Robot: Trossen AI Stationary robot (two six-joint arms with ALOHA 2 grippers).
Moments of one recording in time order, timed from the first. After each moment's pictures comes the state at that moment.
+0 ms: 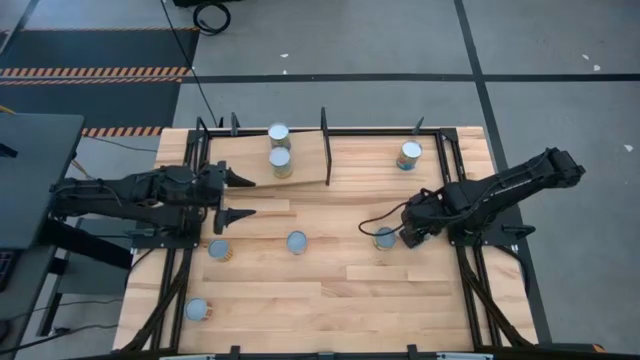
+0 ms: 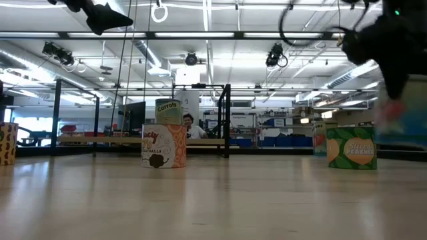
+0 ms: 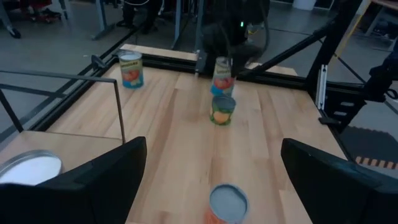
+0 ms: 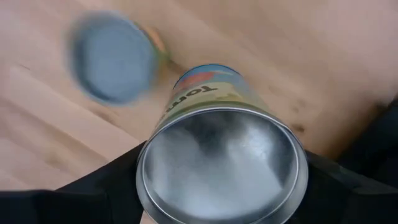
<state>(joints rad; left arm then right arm) -0.03 0.59 0.67 -0.35 -0.11 -0.15 0.24 1.13 0.84 -1.15 0.02 1.28</state>
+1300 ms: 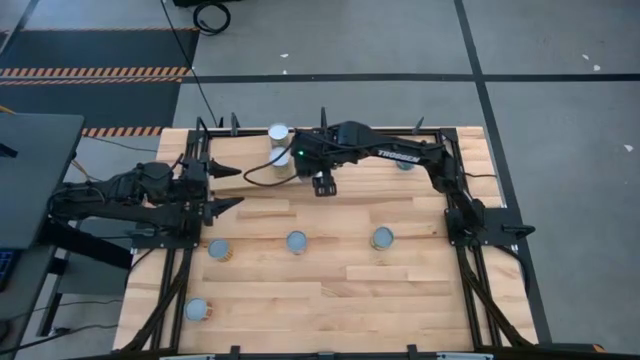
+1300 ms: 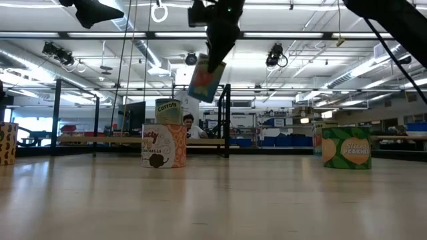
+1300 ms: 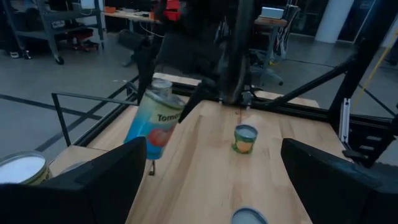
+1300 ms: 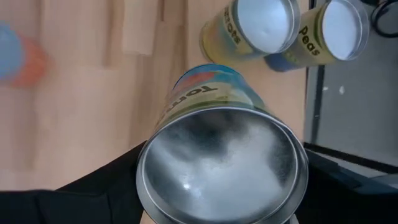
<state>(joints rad) -0.03 0.46 0.67 -0.36 -0.24 -0.14 -0.17 2.17 2.34 -1.33 0.23 -0.34</state>
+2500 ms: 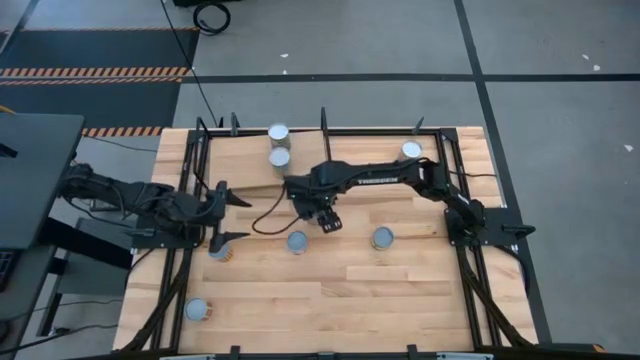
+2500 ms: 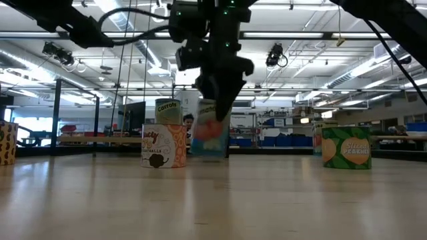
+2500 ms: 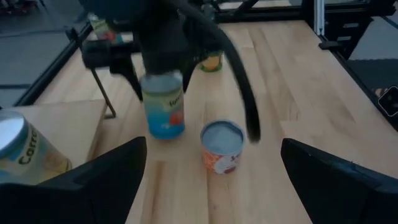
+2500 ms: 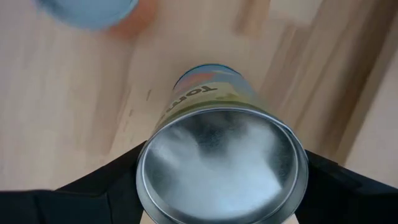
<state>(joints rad) -0.31 0.55 0.54 -0.42 -0.32 -0.10 -0.06 2.24 2.04 -1.20 0.04 -0.39</state>
